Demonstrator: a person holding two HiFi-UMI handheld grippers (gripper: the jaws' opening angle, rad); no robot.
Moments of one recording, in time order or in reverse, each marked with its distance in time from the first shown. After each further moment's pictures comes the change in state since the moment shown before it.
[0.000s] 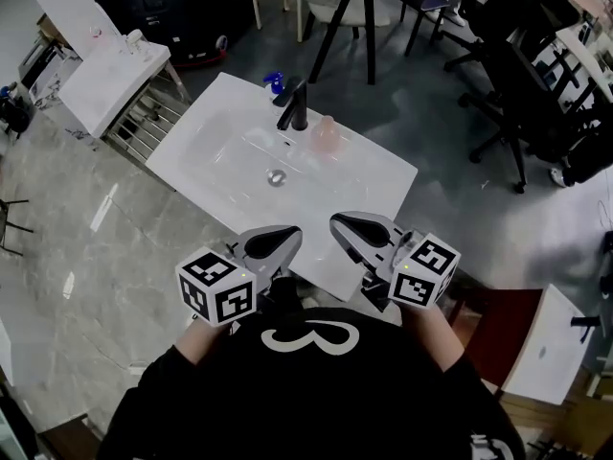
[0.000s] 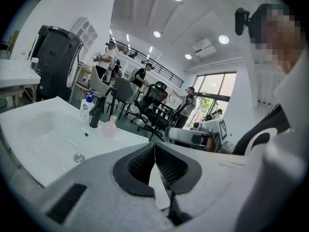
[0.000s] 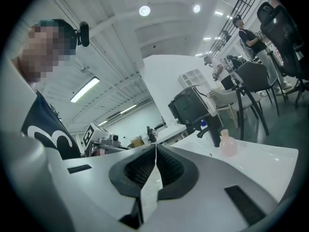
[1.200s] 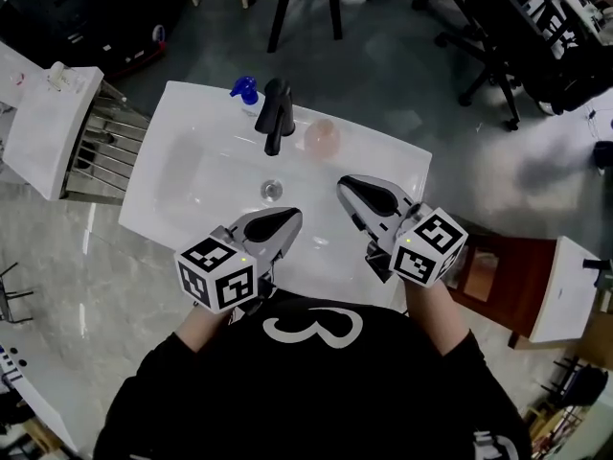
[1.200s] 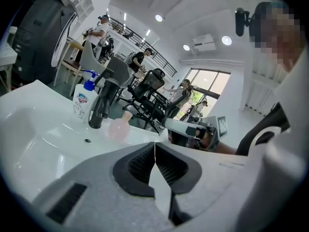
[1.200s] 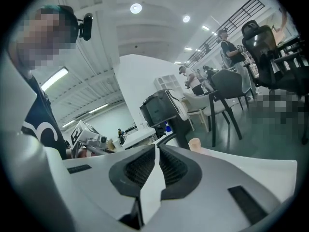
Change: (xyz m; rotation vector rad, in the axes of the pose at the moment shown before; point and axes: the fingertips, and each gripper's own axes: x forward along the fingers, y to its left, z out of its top) left arm 0.072 0.135 0.024 -0.047 0.185 -0.192; right arm 0.080 -0.139 0.012 0.027 -0.036 -0.349
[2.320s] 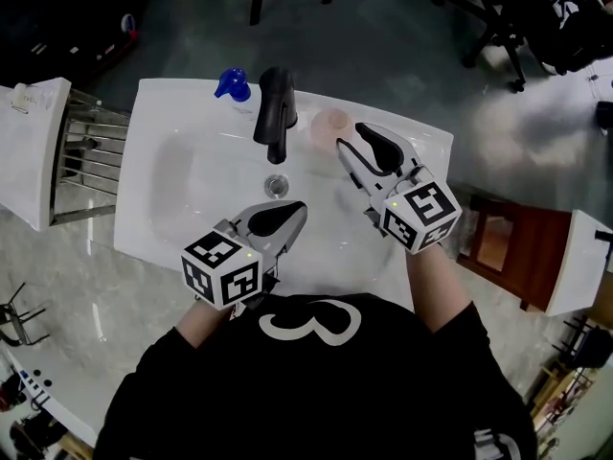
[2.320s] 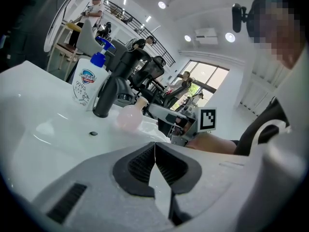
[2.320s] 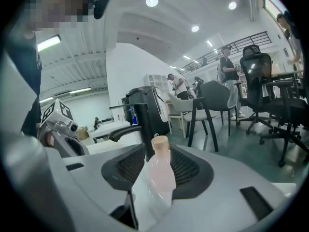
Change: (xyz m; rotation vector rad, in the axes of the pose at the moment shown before) left arm 0.028 0.062 -0.023 -0.027 0.142 -0.083; right arm 0.062 -0.096 -0.019 -0.168 0.000 -0.278
